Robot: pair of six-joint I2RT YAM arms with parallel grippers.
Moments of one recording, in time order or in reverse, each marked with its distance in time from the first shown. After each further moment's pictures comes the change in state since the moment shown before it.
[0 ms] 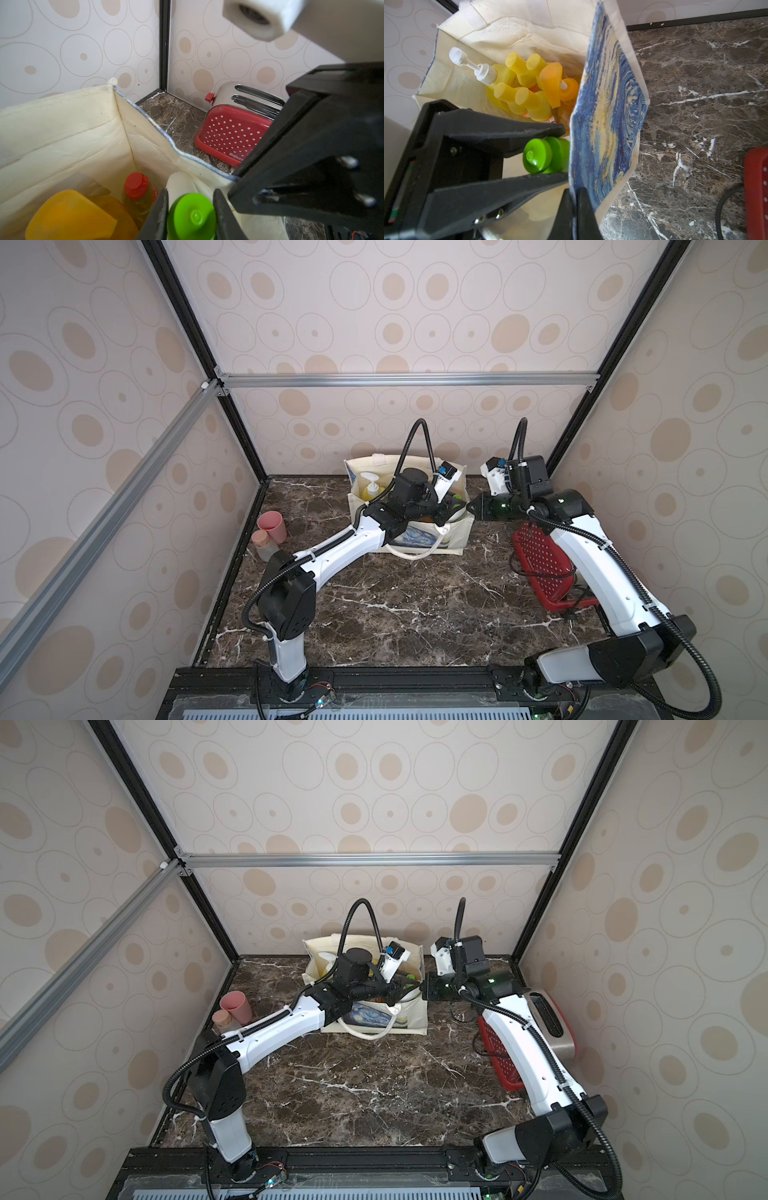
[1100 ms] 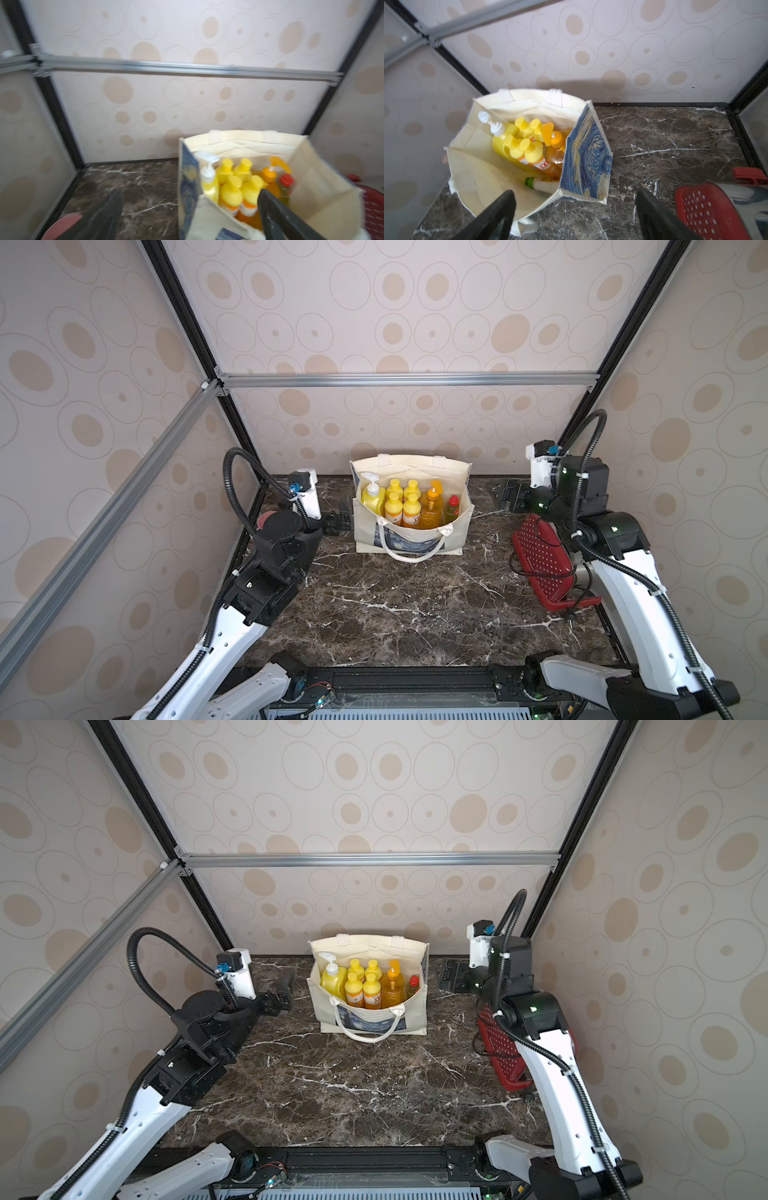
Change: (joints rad) left arm 0.230 -0.959 -0.564 -0.185 -0.782 -0.063; right arm -0.095 -0.253 -0.064 0.165 0.160 -0.083
